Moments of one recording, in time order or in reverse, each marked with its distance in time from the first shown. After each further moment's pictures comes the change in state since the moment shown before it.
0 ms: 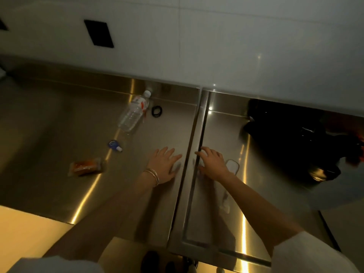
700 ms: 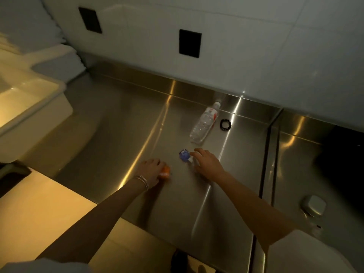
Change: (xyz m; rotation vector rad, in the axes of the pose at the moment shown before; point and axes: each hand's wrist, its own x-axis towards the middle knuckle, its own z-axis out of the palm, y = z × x) left_hand -0.121 -0.246 0.005 0.011 -0.145 -0.256; right_hand 0.135 -0.234 0.044 0.028 -0.024 -0.298
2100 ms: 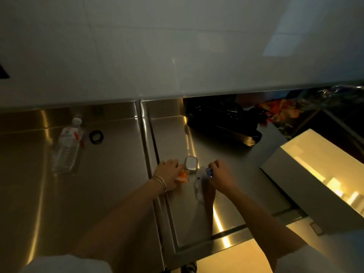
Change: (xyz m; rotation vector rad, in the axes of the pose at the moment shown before) left_hand 0.087 0.386 -0.042 0.113 0.085 0.826; right_hand -0.342 0.196 -0.054 -0.024 0.244 0.928
